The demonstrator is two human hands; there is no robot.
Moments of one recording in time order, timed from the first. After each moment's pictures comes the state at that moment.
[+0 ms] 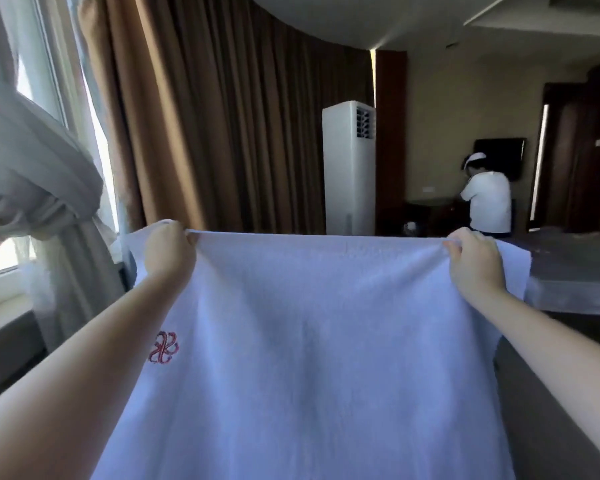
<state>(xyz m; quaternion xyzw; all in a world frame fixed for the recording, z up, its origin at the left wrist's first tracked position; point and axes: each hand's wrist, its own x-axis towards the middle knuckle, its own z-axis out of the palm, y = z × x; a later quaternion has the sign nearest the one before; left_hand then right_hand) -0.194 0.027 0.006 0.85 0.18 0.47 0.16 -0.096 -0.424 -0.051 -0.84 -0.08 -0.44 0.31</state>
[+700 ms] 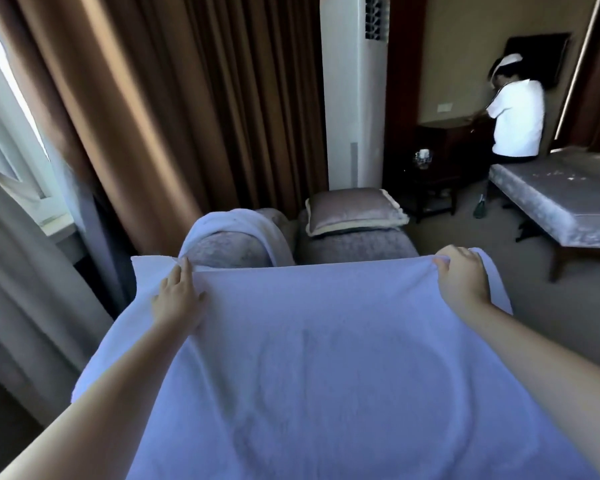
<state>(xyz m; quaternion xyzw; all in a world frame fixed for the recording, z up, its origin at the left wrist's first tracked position) -0.047 0.085 -0.167 0.95 0.23 0.17 0.09 0.067 -0.362 -0.192 -0.89 -0.03 -0.30 0.33</state>
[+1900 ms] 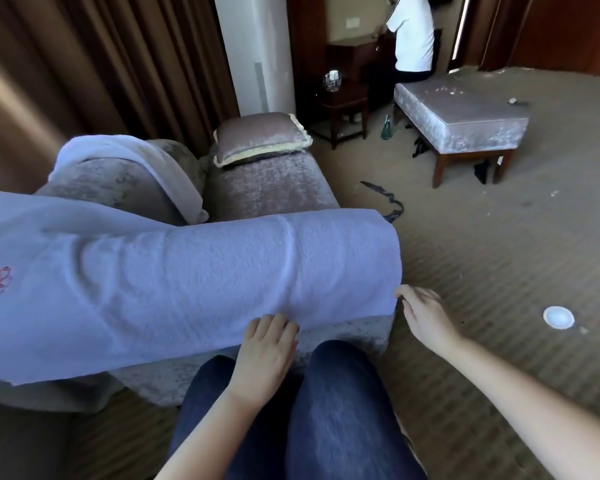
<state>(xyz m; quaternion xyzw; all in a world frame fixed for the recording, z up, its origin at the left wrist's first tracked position) -0.219 -0.233 -0.347 0.92 -0.27 0.29 0.04 -0.168 -0.555 -0.372 -0.95 -0.13 -0.19 0.21</state>
